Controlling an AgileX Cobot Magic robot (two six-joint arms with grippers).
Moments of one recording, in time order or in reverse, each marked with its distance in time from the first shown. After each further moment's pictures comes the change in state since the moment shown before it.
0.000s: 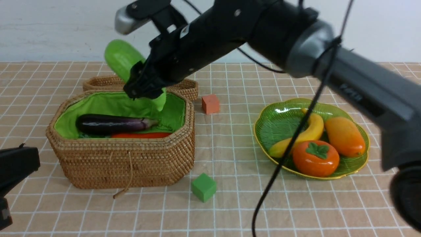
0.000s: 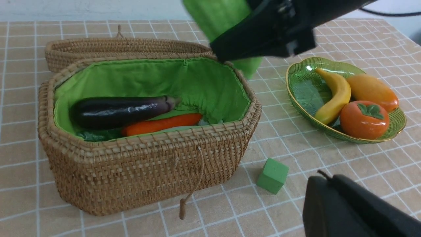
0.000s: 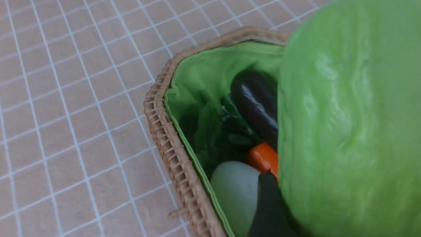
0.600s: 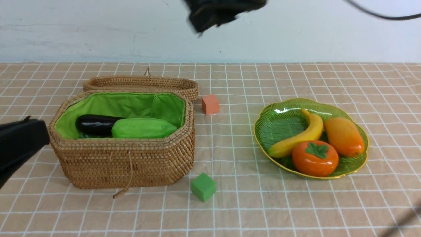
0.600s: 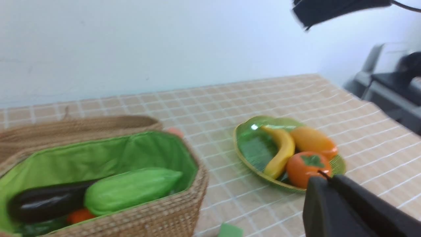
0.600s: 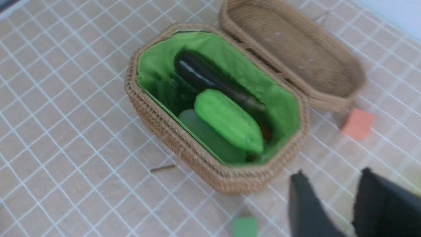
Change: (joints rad) right arm -0.010 -0.492 0.068 -0.354 0.409 0.512; left arm 0.000 -0.084 0.065 -0.104 -0.274 0.139
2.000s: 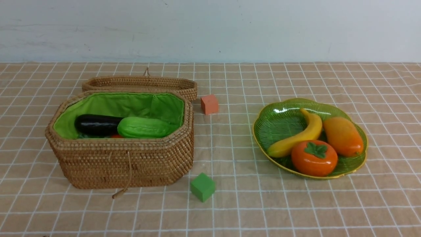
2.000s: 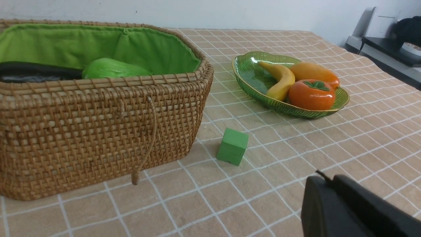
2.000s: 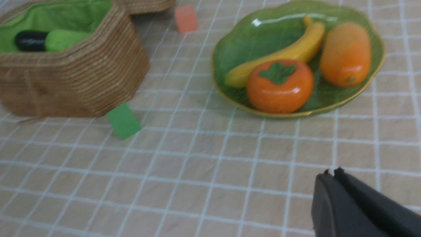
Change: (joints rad) right arm -0.165 -1.489 1.800 -0.445 -0.591 0.587; left arm 0.000 -0.368 0.465 -0.047 -0.032 0.004
